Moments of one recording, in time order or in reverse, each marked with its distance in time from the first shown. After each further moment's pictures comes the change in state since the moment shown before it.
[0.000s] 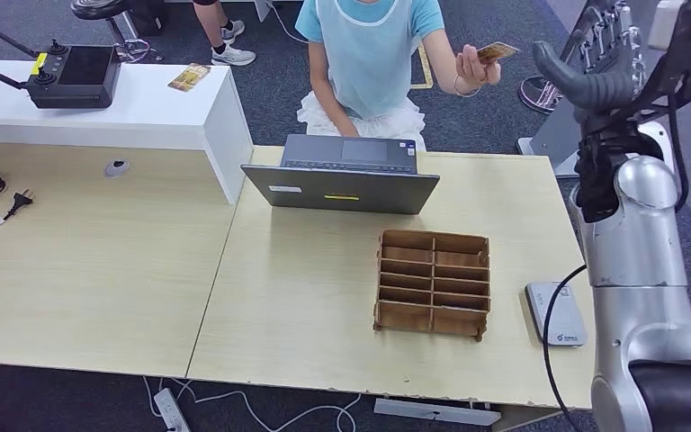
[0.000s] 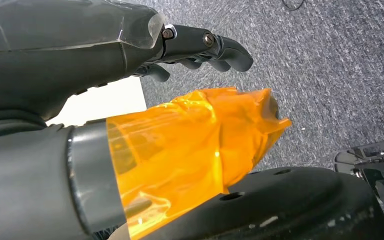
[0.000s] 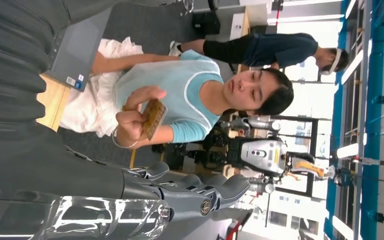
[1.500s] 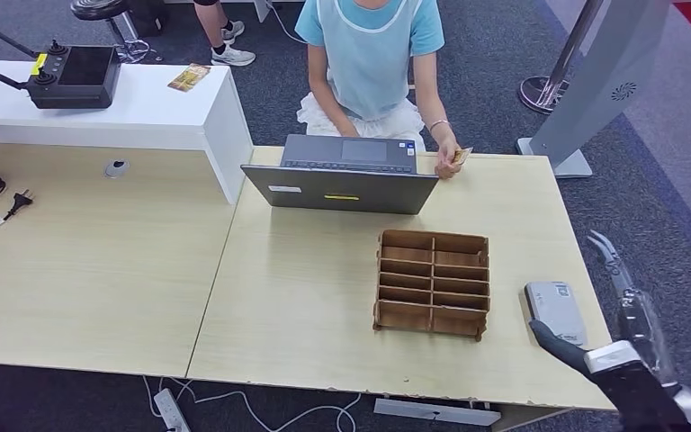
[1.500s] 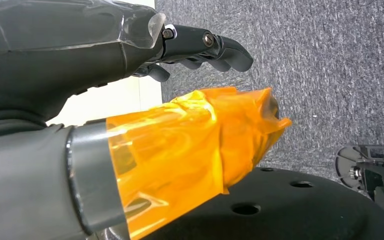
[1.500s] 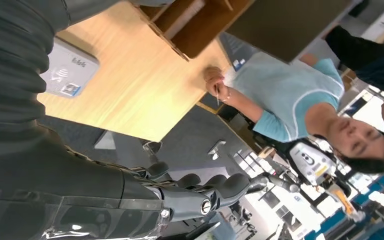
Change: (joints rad) left arm 0.006 -0.042 0.127 0.000 0.108 0.096 0.030; right arm 1.121 -0.226 -0.125 -0.793 0.502 -0.093 -0.167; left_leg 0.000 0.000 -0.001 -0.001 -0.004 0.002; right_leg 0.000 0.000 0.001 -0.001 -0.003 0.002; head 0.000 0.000
